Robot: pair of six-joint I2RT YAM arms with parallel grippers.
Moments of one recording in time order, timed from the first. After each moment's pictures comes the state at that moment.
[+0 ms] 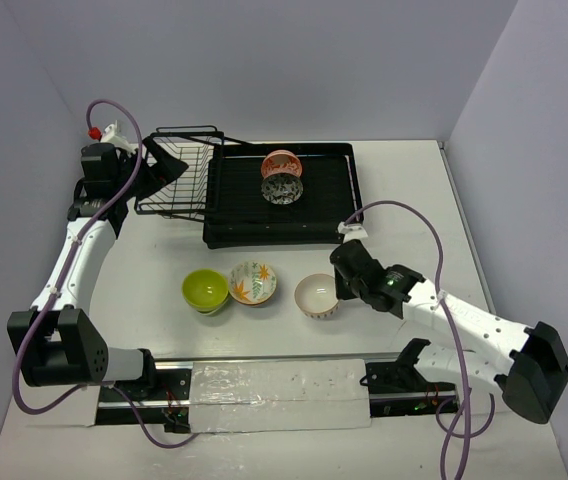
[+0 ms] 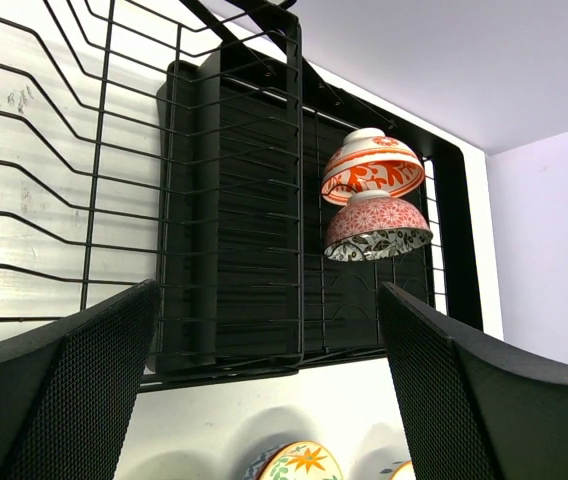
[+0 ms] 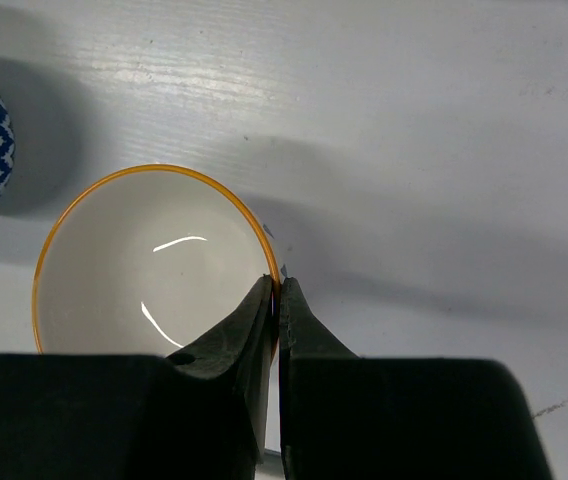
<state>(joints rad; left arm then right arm) 0.02 1.35 1.16 -0.21 0.34 -0.59 0.79 1.01 0.68 -0.59 0.33 0.55</state>
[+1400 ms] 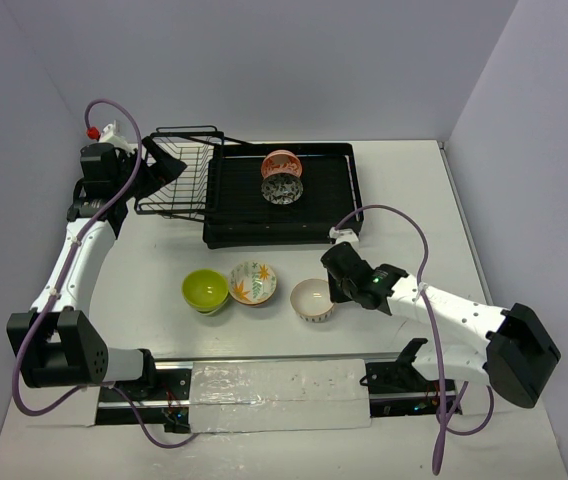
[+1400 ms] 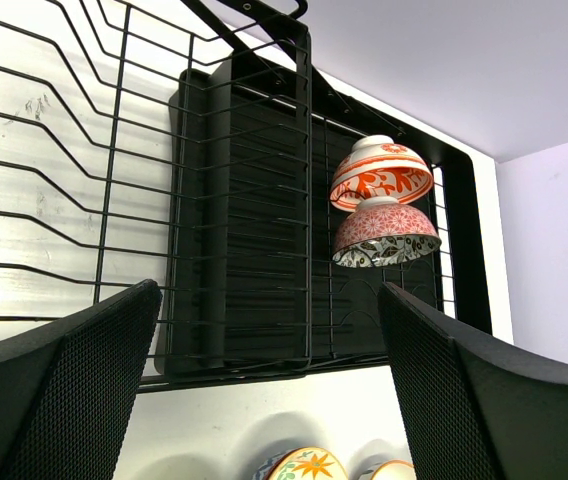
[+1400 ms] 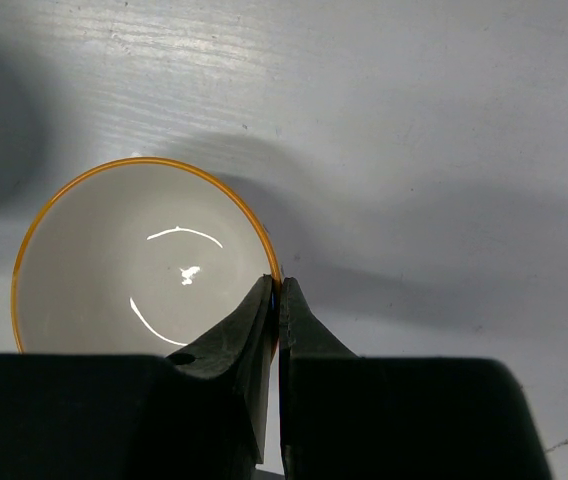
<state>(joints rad) 0.02 1.34 1.16 -0.21 0.31 -0.58 0.79 1.14 0.64 -0.49 0.29 0.55</state>
